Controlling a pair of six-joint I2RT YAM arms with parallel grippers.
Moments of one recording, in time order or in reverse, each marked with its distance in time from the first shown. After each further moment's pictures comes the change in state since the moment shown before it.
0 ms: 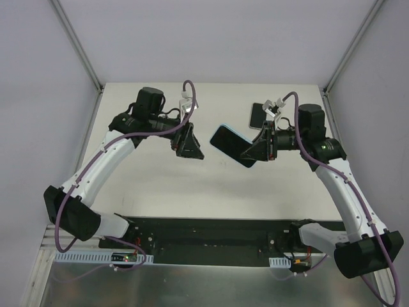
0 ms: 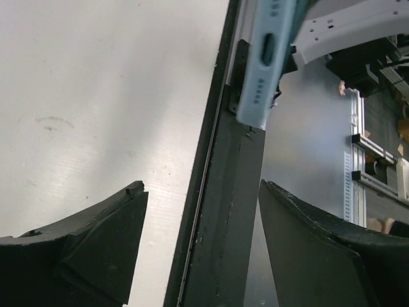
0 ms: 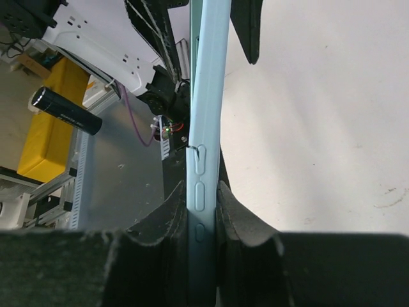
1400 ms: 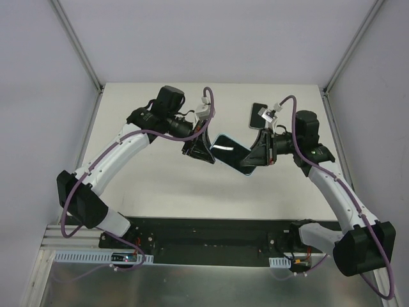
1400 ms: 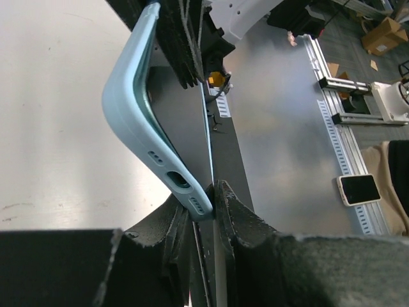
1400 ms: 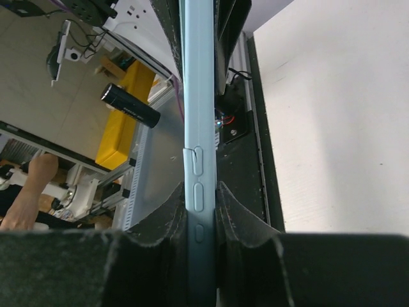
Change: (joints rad) left arm -0.131 0.113 0.121 -0.057 0.235 0.258; right arm -0.017 0.016 -0.201 0.380 -0.210 0.320
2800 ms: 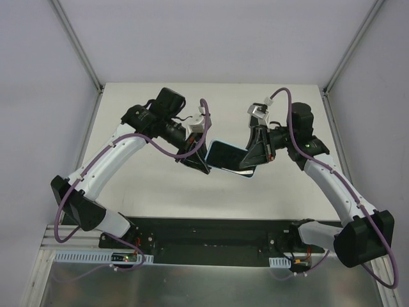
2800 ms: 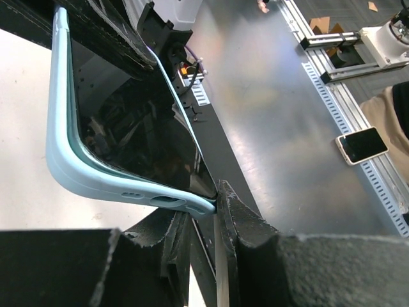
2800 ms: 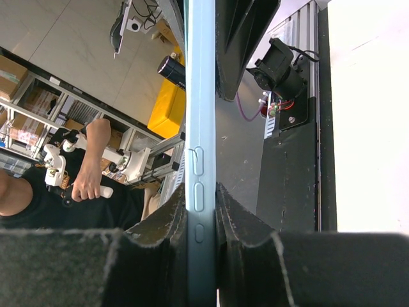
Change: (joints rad) left arm -0.057 -0.024 0.106 -0.297 0.035 0.346; right arm 0.084 0.072 0.082 0.120 -0.170 0.213
